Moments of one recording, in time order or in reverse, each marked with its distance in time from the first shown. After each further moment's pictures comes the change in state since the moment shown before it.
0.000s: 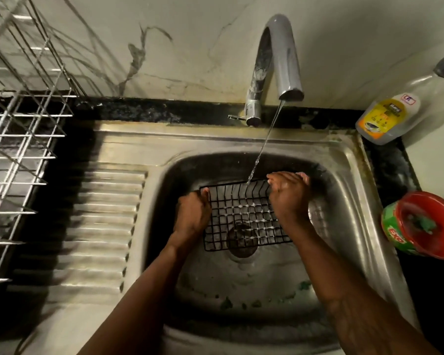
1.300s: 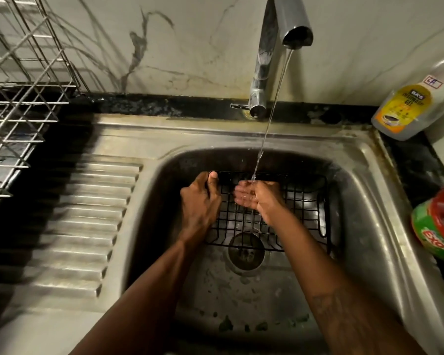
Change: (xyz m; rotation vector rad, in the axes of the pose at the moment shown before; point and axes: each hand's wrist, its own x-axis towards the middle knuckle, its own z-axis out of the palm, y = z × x) left_hand 0.011 0.017 0.024 -0.283 0.364 0.003; right_hand 0.011 -0.046 0.053 1.247 -0.530 1.028
